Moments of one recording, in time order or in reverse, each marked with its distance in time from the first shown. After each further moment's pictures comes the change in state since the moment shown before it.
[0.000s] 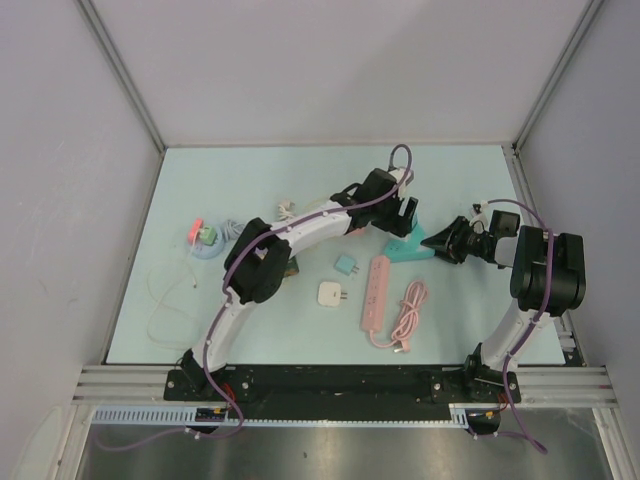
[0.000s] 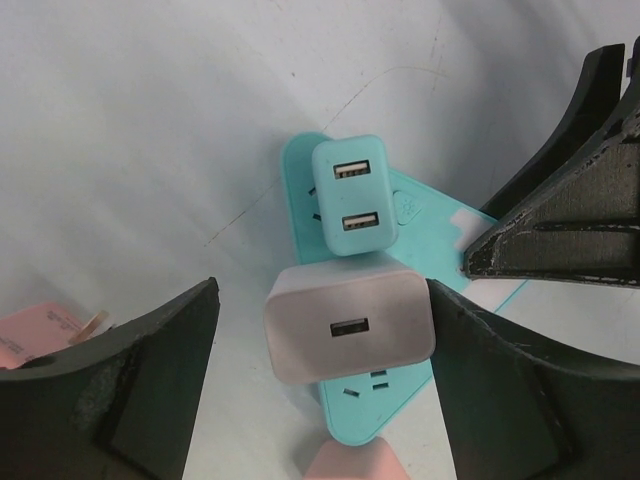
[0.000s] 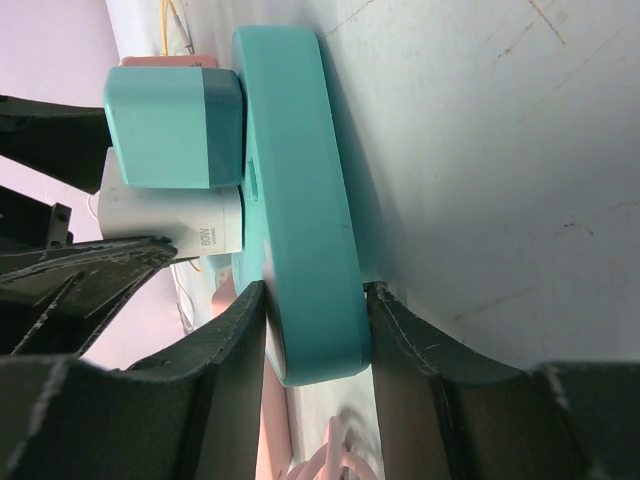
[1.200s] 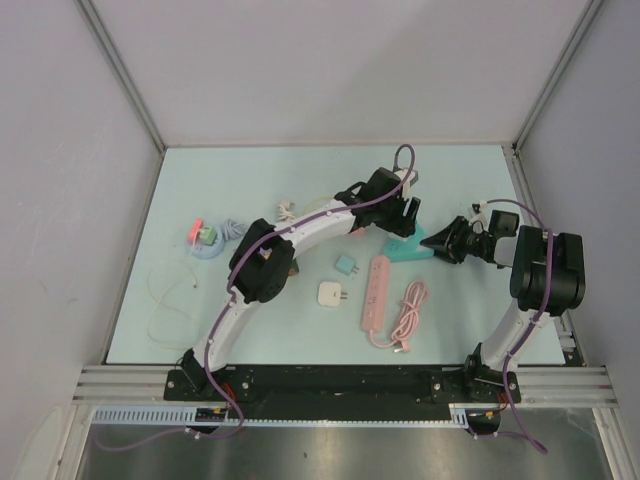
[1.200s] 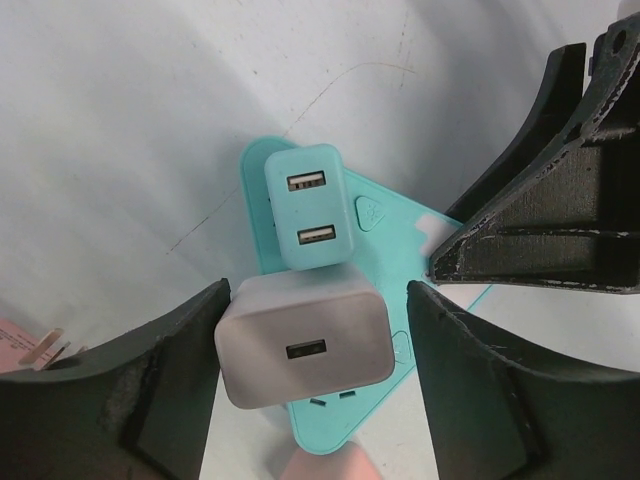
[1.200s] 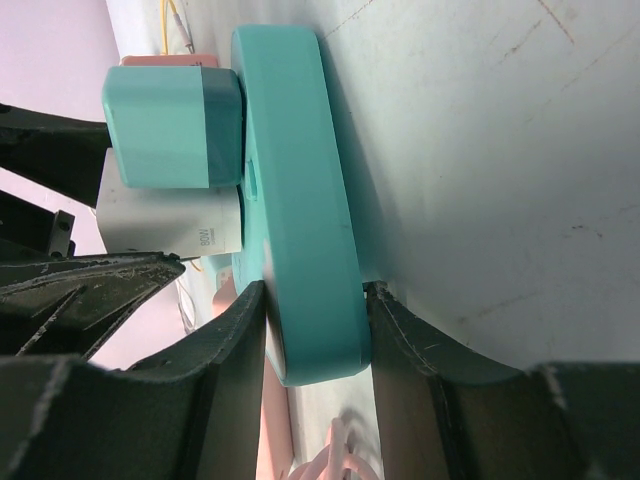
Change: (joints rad) left arm -0.011 0.047 0.079 -0.056 0.048 -0.026; right arm 0.001 0.000 0.000 0.002 0.002 0.005
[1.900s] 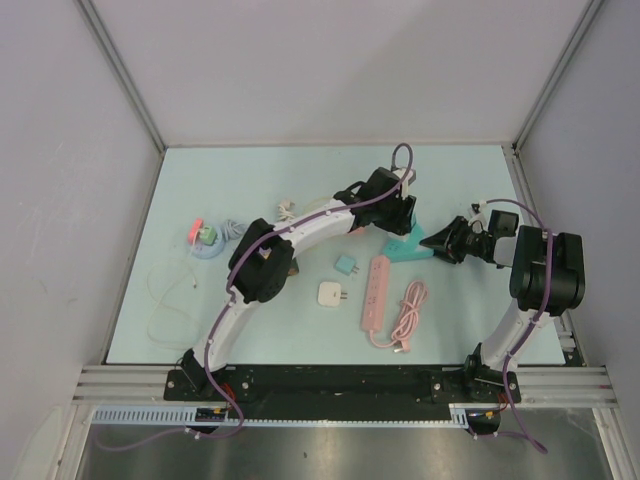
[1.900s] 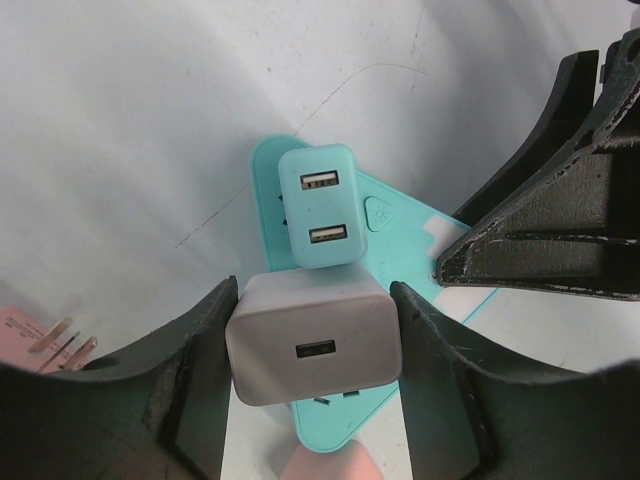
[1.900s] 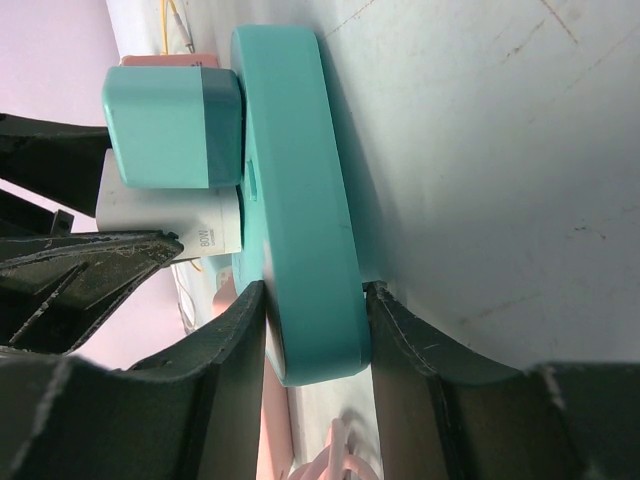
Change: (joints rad) left arm 0.002 -0.004 0.000 -0.009 -0.018 -0.016; right arm 0.003 0.000 0.000 0.000 0.000 0.001
